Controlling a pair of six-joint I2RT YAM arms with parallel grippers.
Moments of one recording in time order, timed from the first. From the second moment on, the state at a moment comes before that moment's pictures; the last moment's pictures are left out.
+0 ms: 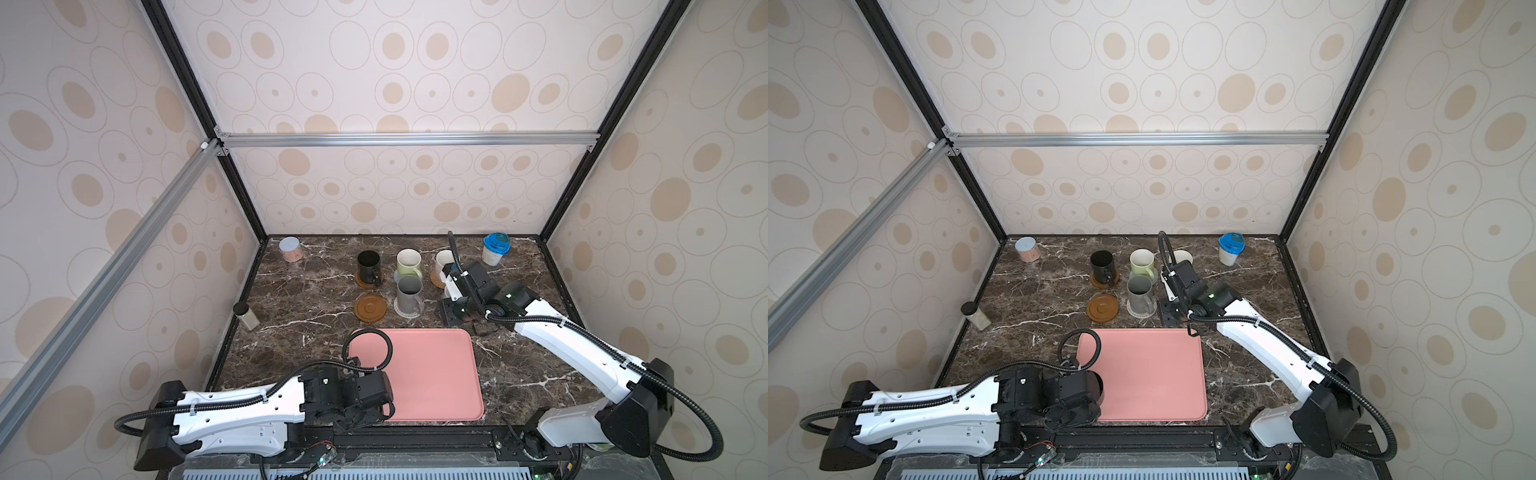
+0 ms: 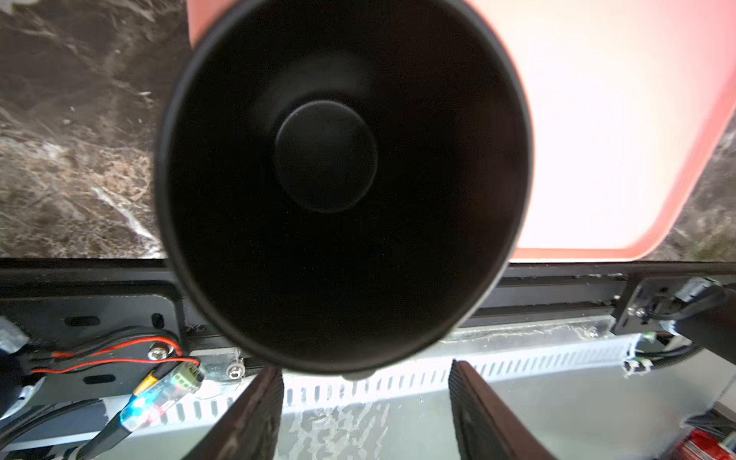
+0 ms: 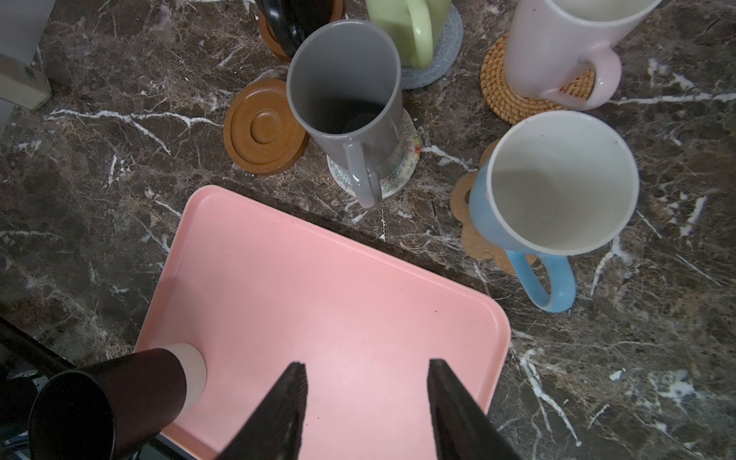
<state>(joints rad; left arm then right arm) -1.34 1.03 0.78 -1.06 -0.05 -1.49 0.67 1.37 1.25 -0.84 0.02 0.35</state>
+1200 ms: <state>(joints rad) -1.29 1.19 0.76 -0.97 -0.19 -1.37 0.67 1.37 1.24 -0.86 0.03 0.36</state>
